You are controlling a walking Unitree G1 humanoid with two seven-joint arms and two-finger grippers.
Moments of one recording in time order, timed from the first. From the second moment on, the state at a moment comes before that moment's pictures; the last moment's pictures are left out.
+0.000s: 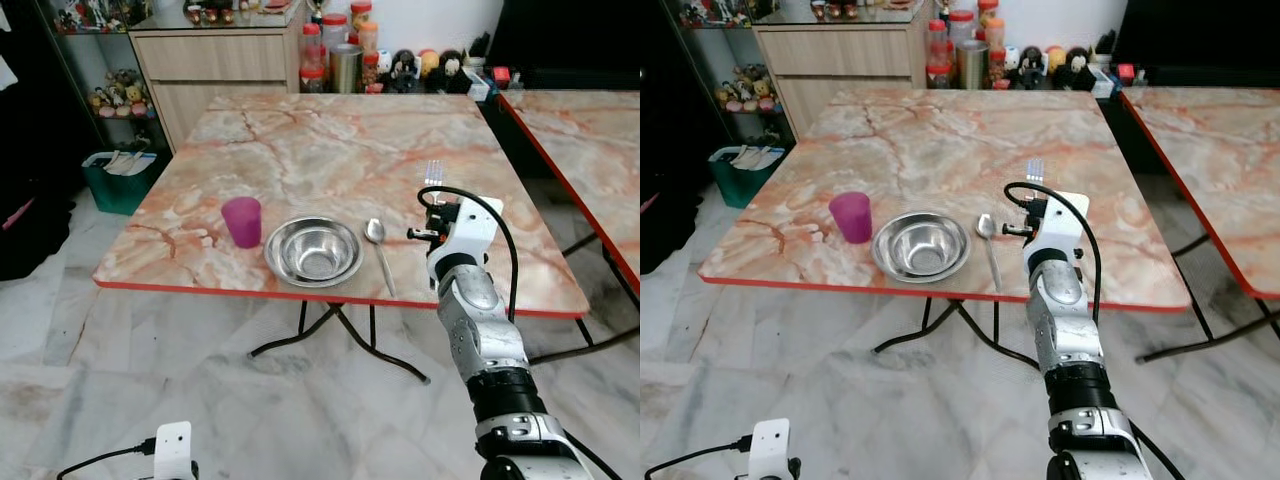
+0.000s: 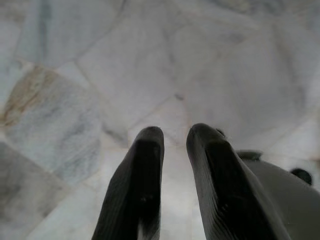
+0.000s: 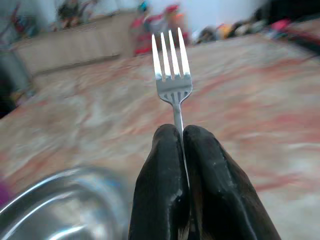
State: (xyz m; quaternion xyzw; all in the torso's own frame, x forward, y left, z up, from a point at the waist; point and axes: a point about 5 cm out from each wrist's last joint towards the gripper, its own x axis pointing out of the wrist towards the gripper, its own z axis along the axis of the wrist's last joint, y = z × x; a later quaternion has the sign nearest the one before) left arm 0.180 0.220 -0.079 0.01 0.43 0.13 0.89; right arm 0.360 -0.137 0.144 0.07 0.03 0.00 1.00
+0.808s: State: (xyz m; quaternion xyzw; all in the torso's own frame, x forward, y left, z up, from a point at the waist) left arm 0.181 0.222 -0.078 0.01 0.43 0.14 0.89; right arm 0.352 -0.142 0.138 0.06 0.05 0.00 1.00
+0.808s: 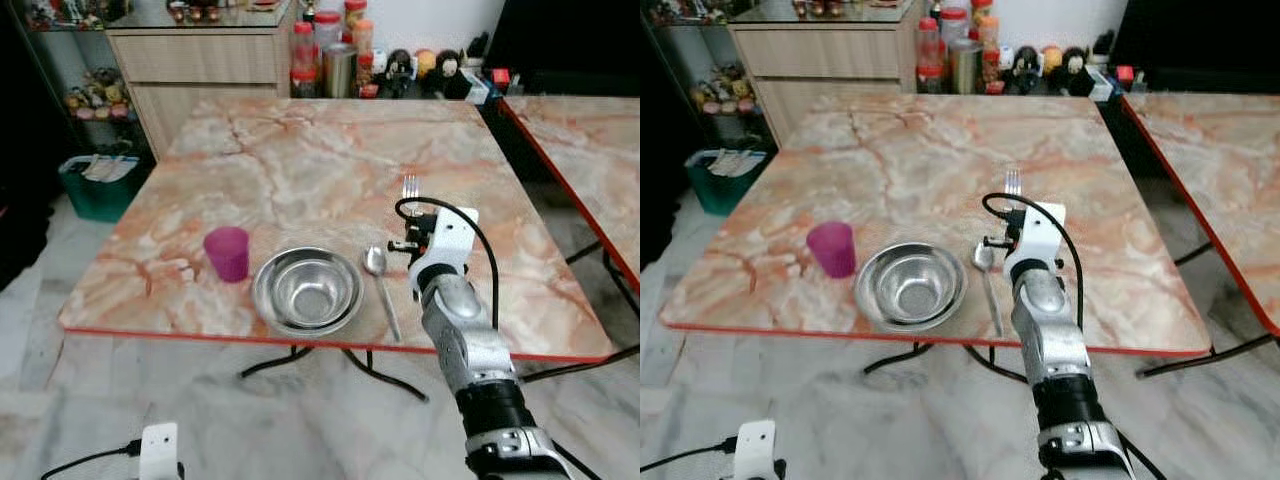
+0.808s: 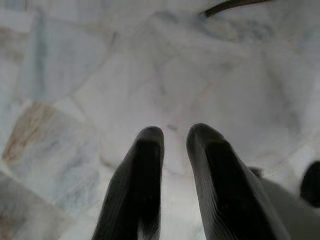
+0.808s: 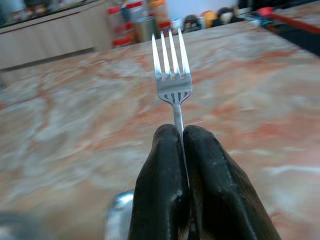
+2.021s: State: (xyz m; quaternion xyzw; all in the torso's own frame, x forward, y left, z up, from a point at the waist) left arm 0.181 0.212 -0.080 0.00 0.43 0.13 0.89; right arm 0.349 -0.156 0.090 0.03 0.18 -0.01 0.98
